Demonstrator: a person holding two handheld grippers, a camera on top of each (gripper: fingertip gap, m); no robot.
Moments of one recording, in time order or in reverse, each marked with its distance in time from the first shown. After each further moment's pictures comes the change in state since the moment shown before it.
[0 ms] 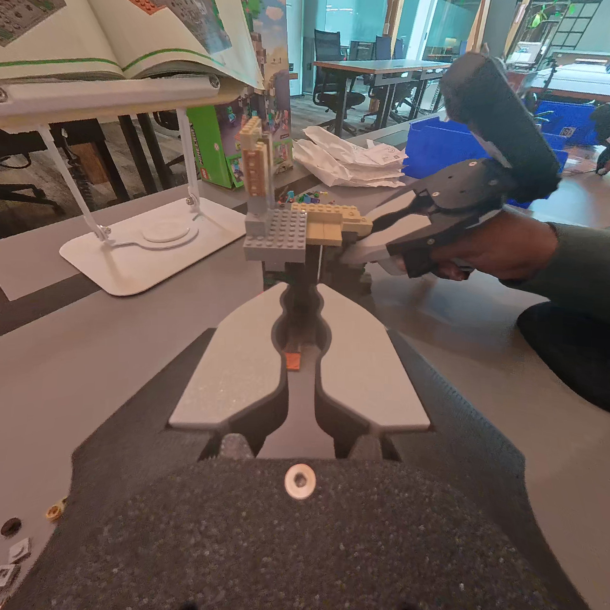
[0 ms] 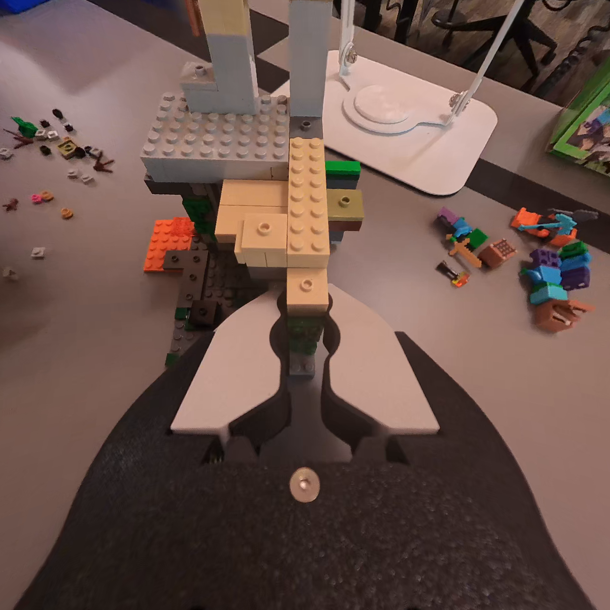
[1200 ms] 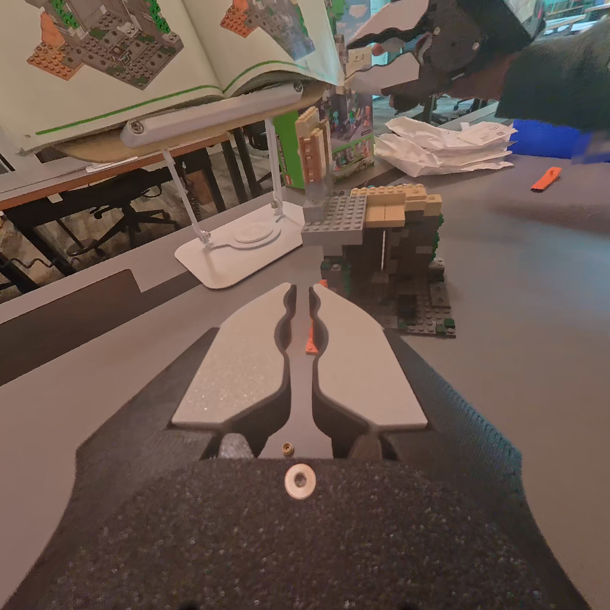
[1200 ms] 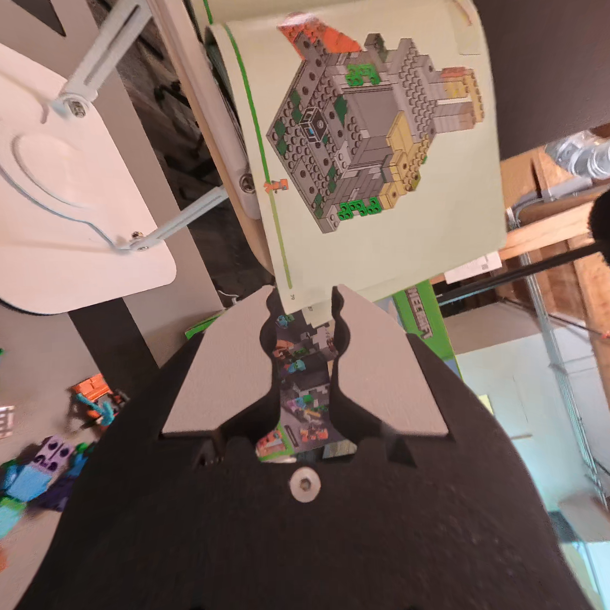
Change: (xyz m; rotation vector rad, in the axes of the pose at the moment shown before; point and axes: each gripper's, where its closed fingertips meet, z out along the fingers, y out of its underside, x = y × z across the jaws) left arm -0.043 0.009 -0.005 0.021 -0.264 0.144; right arm 0.193 -0.168 0.014 0.359 0.462 -0.996
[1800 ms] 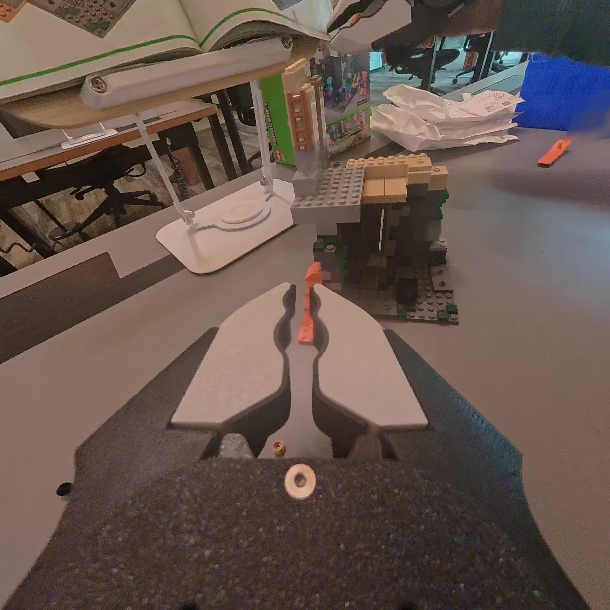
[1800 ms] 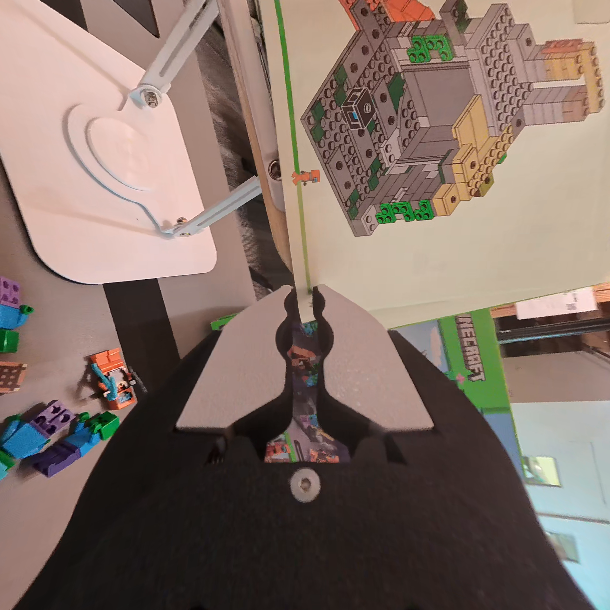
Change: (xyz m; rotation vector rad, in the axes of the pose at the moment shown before) left arm 0.006 0.018 0.012 -0.062 0.024 -0.004; right arm -0.013 0.008 0.019 0.029 -0.246 -0.030
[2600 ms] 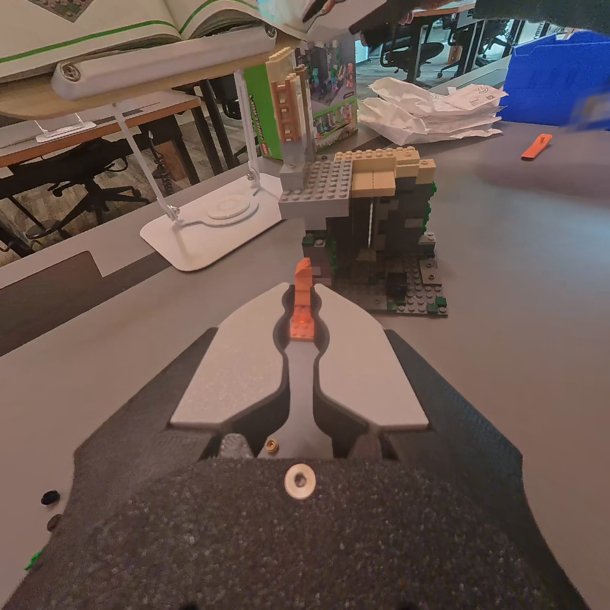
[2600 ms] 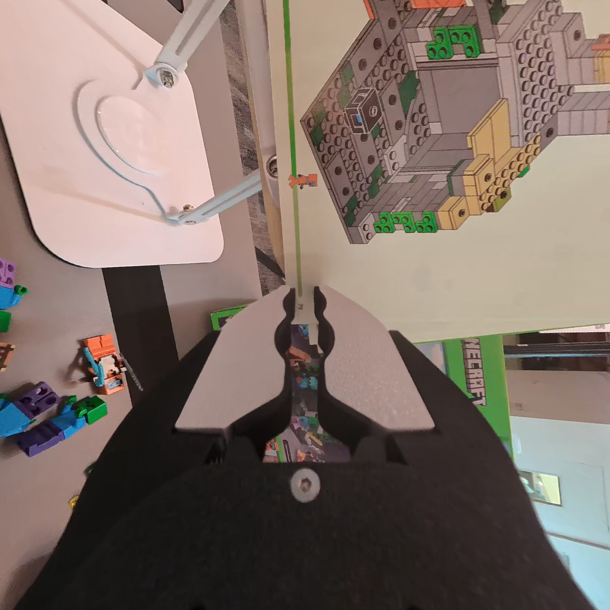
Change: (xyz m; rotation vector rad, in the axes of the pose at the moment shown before) left arm 0.006 0.003 0.001 -0.016 0.042 -0.002; right arm 0.001 0.000 0.011 -0.038 -0.094 -0.049
